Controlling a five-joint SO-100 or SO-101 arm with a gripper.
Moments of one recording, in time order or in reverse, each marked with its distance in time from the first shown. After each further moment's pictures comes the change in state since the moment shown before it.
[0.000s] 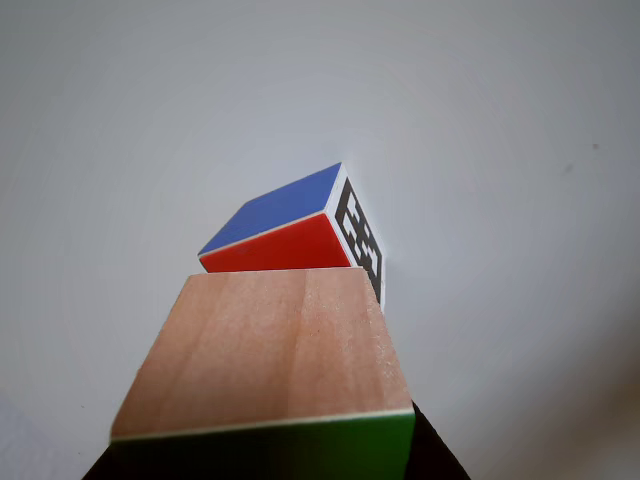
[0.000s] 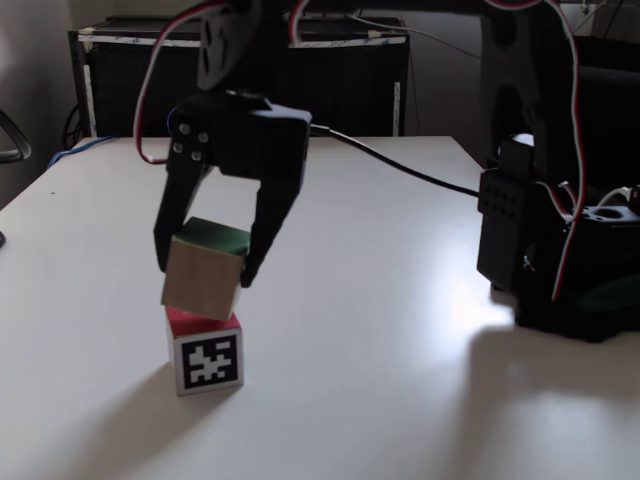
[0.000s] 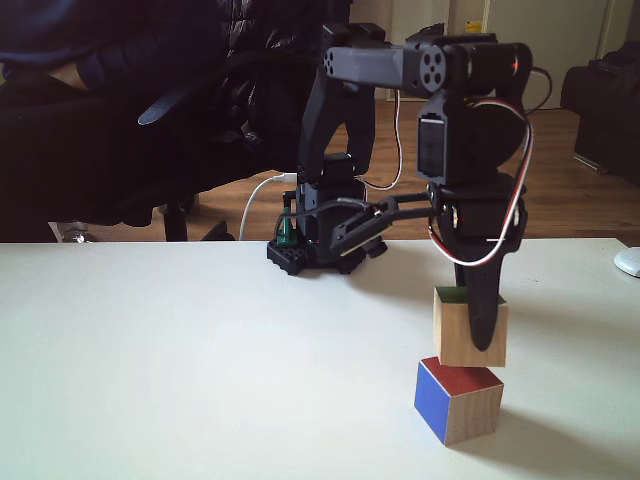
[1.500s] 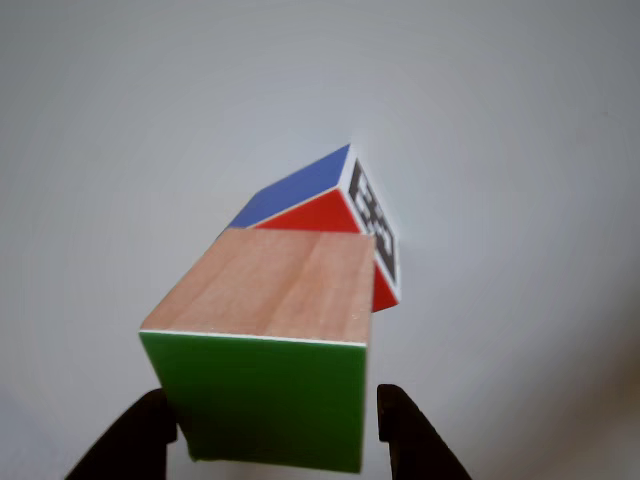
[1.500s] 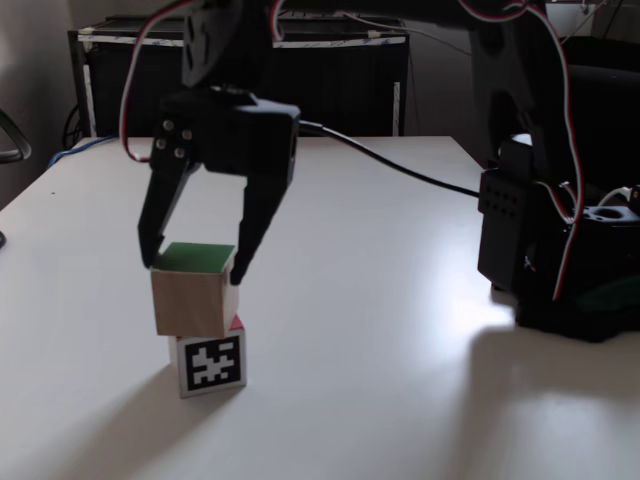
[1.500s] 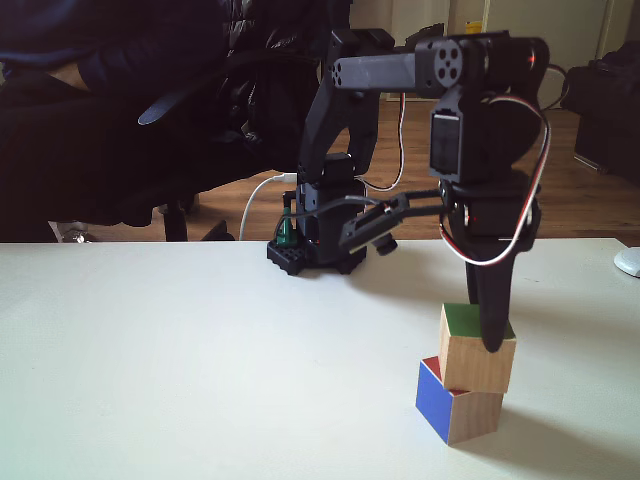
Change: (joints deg) arm -0.4 -6.2 -11.2 6.9 2.6
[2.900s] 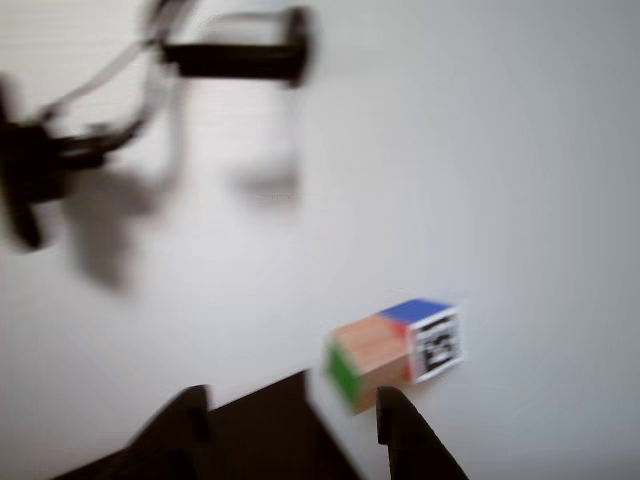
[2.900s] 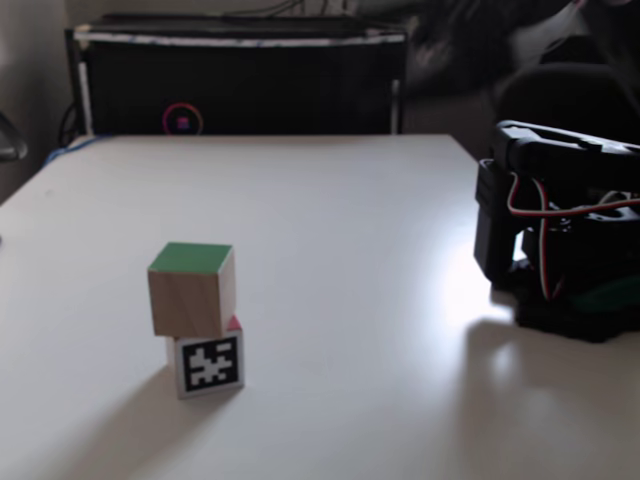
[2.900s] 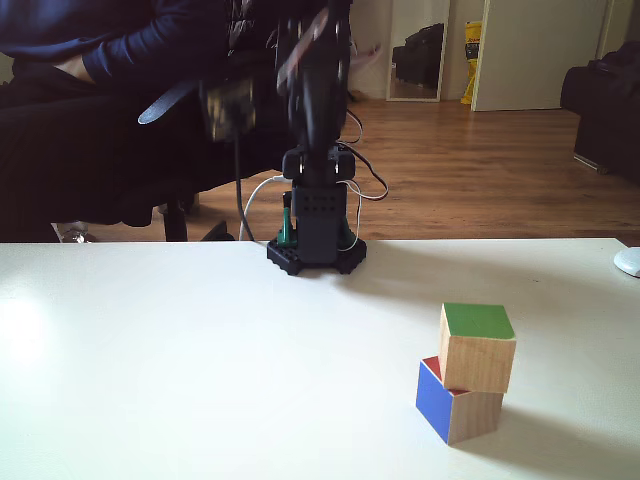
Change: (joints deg) arm 26.5 118.7 86.3 -14.3 -34.1
